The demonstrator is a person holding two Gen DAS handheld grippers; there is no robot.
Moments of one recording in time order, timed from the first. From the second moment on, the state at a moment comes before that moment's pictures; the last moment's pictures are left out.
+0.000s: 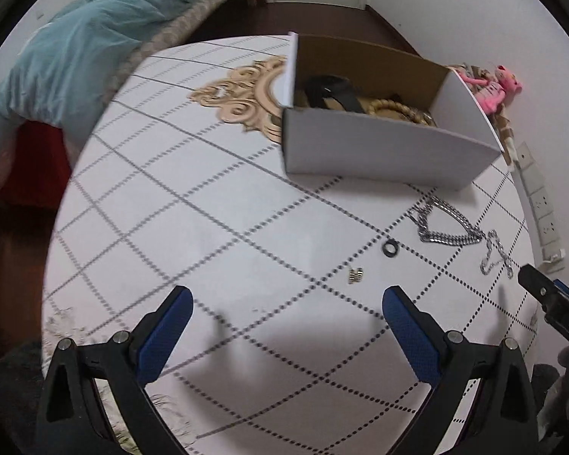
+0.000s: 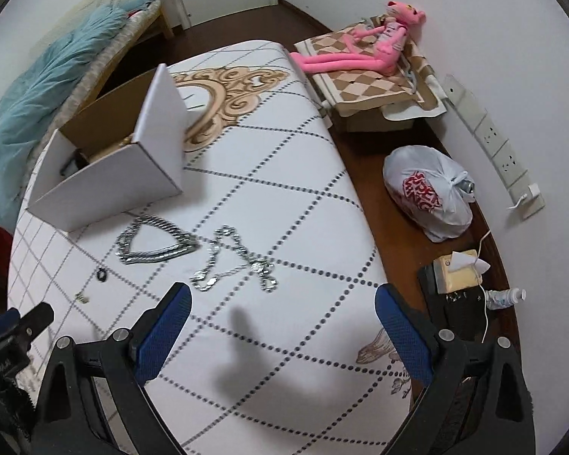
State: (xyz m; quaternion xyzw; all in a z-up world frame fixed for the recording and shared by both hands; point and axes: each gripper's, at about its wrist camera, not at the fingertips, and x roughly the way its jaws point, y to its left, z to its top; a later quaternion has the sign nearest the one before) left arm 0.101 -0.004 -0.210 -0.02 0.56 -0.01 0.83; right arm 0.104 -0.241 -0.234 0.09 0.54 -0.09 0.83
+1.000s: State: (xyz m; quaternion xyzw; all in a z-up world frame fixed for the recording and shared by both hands) left arm 0.101 0.037 -0.225 -0.04 0.55 -0.01 0.83; right arm 0.130 -0.144 -0.234 0.11 0.54 0.06 0.83
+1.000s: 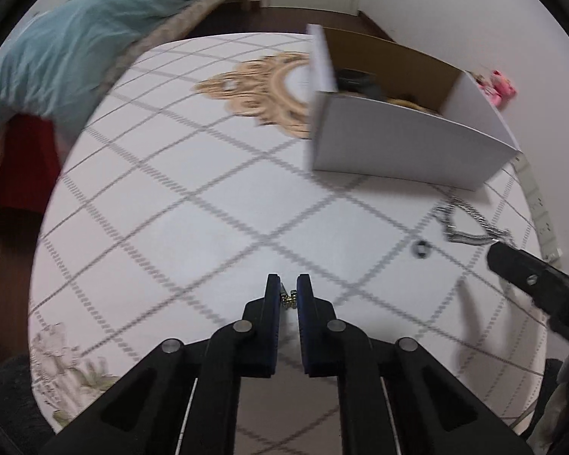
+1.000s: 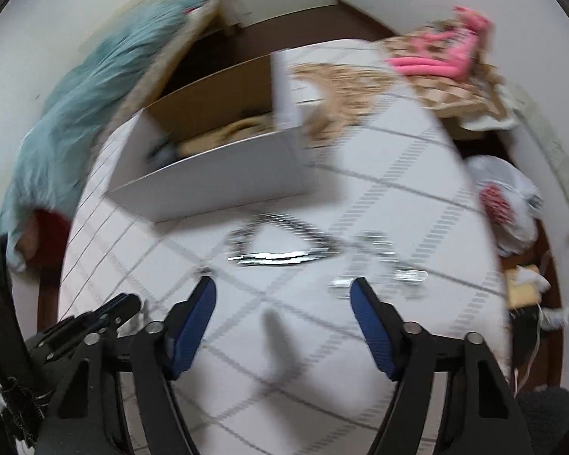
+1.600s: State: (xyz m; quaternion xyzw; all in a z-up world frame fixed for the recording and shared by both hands) left arm 0.095 0.072 -0.223 -0.06 0.55 0.02 0.84; right arm 0.138 -0.059 -0.260 -0.04 0.51 0.06 0.86
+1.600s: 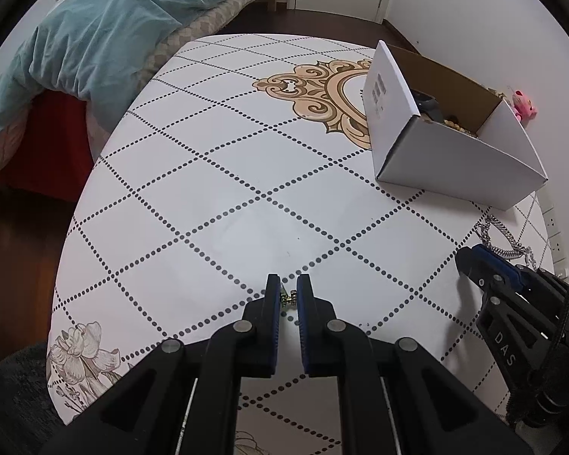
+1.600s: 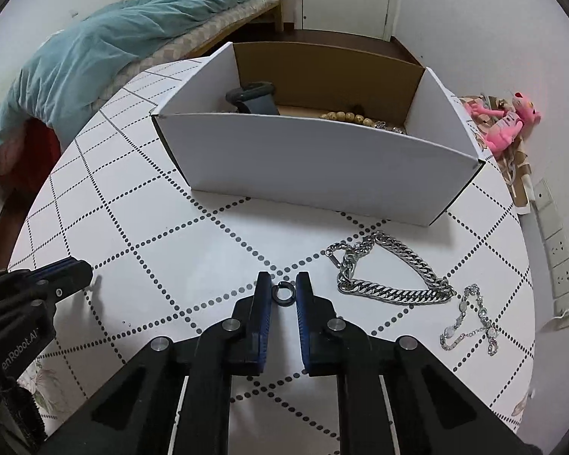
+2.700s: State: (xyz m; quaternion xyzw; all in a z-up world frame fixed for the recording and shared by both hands) left arm 0.279 0.006 -0.127 -0.07 0.56 -0.09 0.82; right arm 0.297 -0.170 -0.177 0.13 0.58 0.12 0.80
